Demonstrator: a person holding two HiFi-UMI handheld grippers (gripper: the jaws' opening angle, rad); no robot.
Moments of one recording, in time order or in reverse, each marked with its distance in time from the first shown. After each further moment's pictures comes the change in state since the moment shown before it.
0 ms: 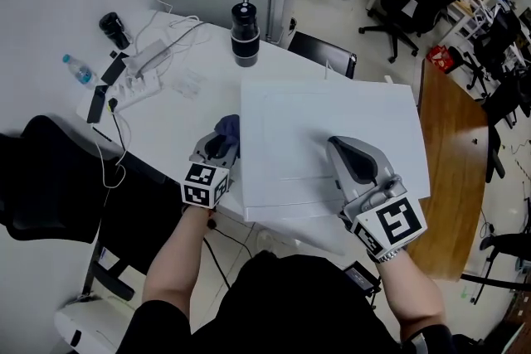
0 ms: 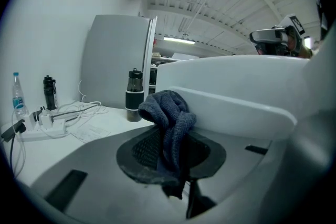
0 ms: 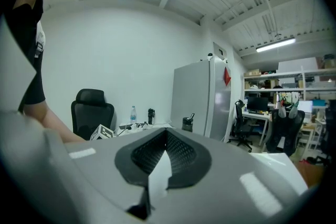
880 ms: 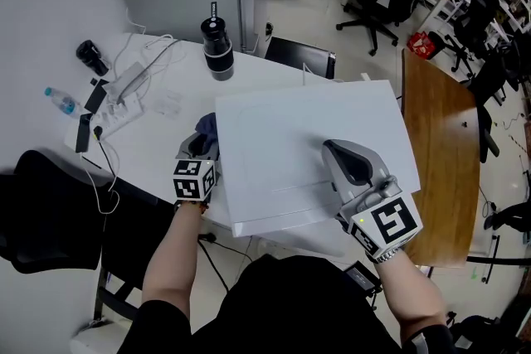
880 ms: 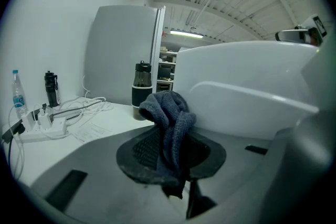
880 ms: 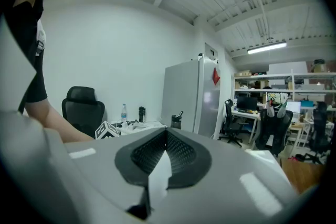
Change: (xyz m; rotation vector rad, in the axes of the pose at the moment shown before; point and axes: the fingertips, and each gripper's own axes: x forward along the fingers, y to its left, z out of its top) left arm 0.043 0.033 0.001 -0.039 0.069 0.063; right arm -0.019 -0.030 -0.009 0.010 0.018 -0.101
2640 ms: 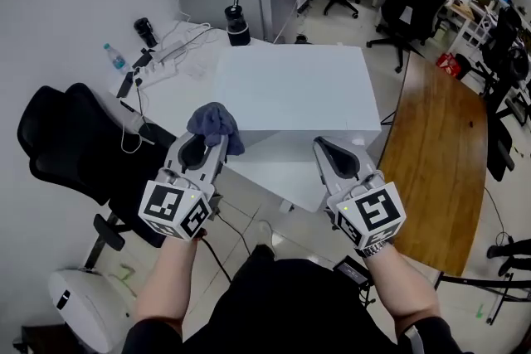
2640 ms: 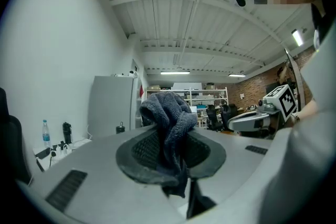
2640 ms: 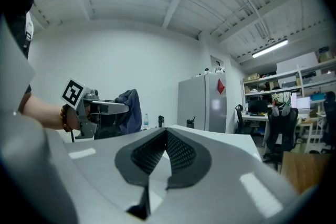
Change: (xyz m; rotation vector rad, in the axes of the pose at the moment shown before) left arm -0.291 -0.280 0.126 0.106 -0.407 0.051; right arm -0.210 0.043 -0.023 0.026 -0.127 0.160
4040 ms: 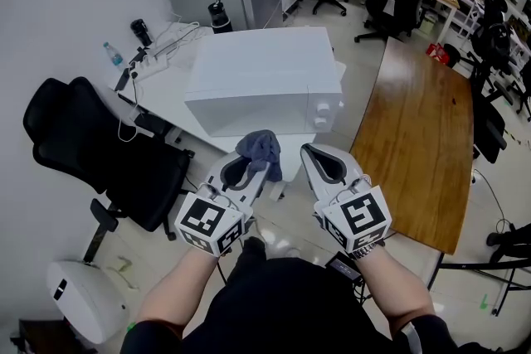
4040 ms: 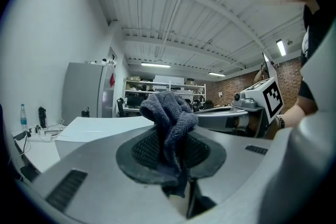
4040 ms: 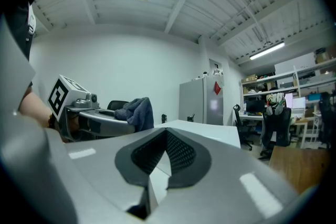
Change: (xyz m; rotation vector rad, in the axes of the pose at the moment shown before) left arm -0.042 -0.215 -0.035 -0.021 0.081 -0.214; right arm -0.132 0.032 -0.020 -0.004 -0.007 0.011
